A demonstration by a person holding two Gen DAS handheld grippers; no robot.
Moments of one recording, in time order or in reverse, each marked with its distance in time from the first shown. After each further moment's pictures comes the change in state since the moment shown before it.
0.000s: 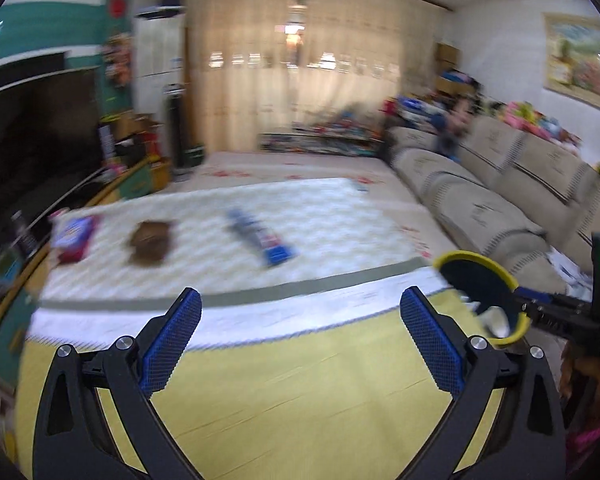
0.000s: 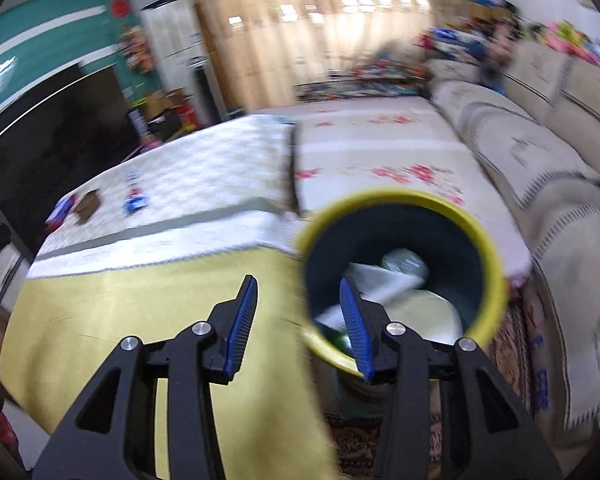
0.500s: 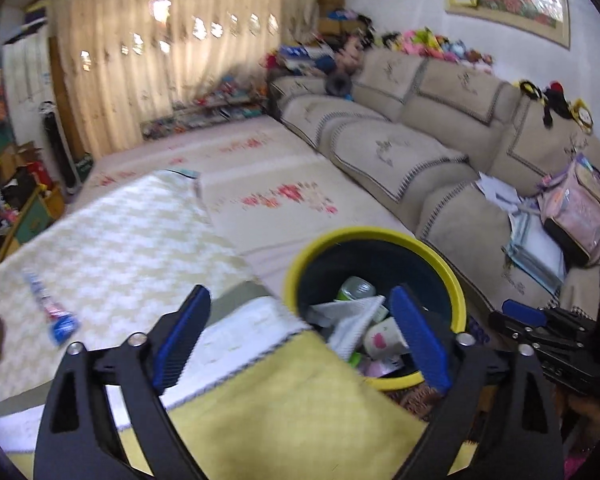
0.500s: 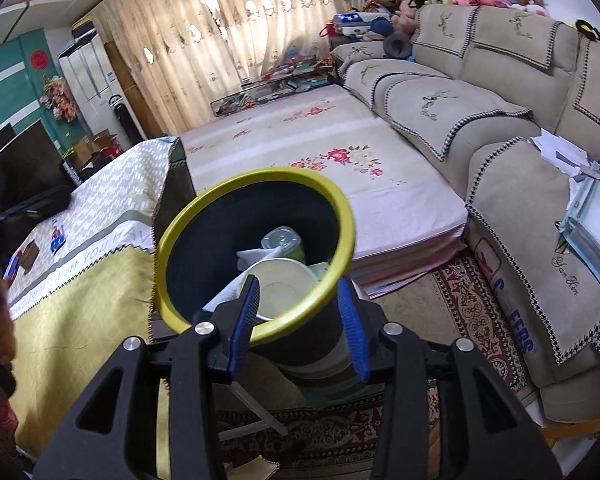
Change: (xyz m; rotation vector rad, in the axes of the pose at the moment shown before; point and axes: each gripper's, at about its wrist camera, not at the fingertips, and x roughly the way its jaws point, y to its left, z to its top) left arm 0.126 -0.208 0.040 0.290 0.134 -0.330; right arm -0.040 -0.124 -0.054 0.273 -0.035 -0.209
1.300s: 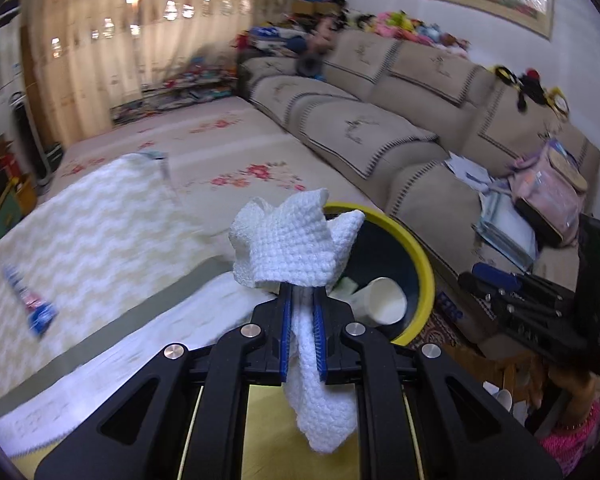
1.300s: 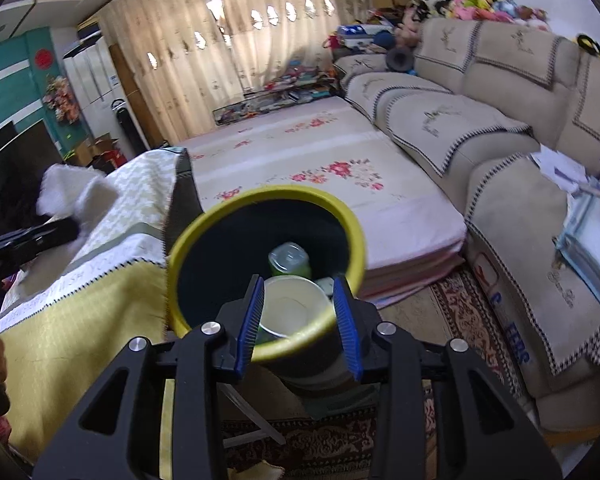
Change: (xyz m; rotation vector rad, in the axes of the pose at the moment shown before) left arm 0.010 -0.026 -0.002 0.050 0.111 -0.146; right arm -0.009 0.005 0.008 -0.007 -0.038 -0.021
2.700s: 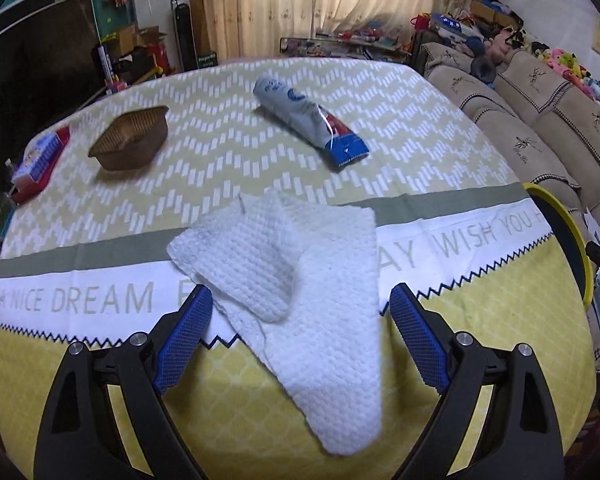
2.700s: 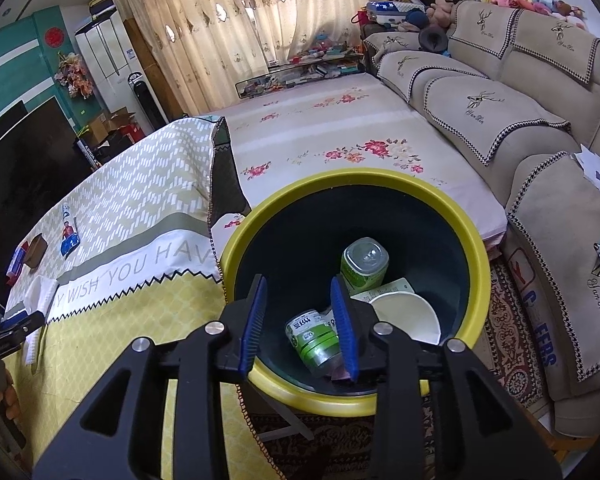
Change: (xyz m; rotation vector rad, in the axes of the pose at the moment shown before) left arm -0.056 0.223 -0.146 -0.423 0.101 0.426; right arm 0.070 0.089 0.017 -0.043 0.097 0.069
